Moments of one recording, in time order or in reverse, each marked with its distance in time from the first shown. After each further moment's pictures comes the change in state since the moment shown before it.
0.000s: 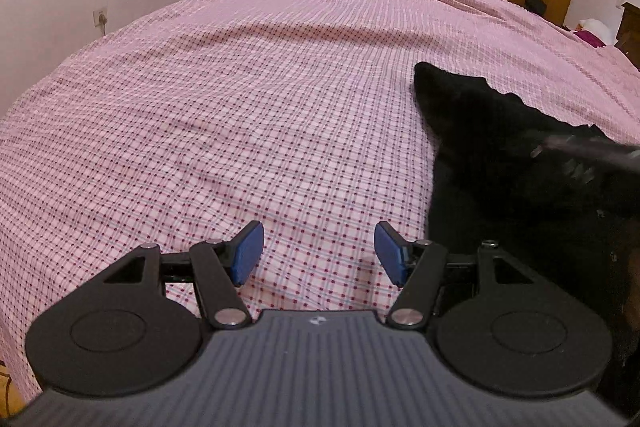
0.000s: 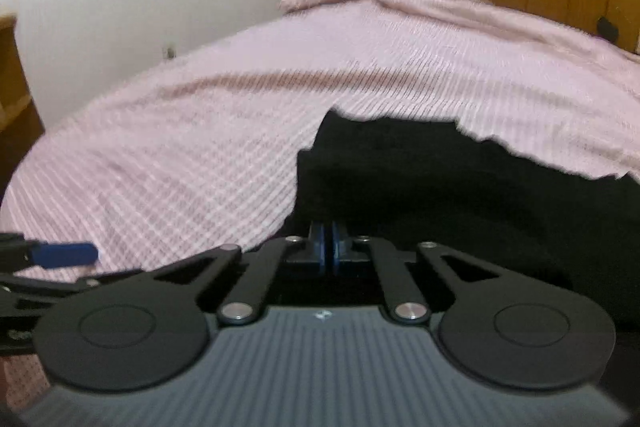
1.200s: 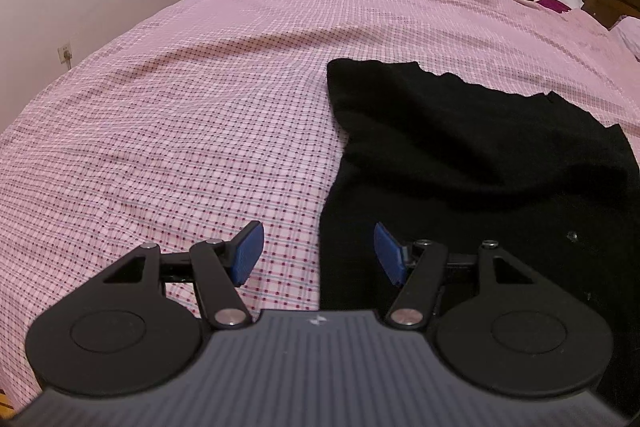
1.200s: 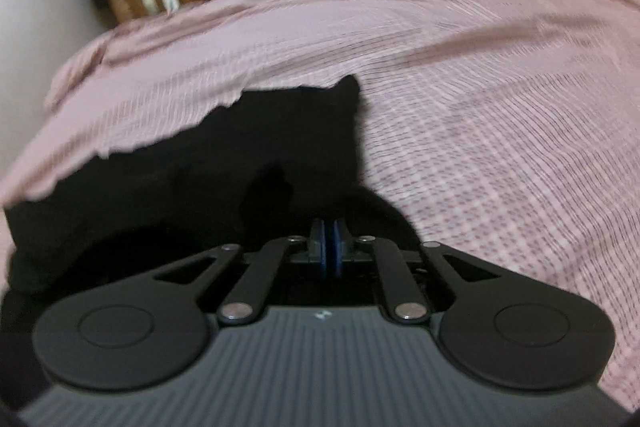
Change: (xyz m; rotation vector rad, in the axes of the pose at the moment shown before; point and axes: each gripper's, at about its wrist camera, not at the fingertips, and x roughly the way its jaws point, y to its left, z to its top) left arm -0.008 -0.067 0.002 0.138 -0.004 -0.038; right arm -0.129 -0.249 -0.107 0.616 -0.017 -0.407
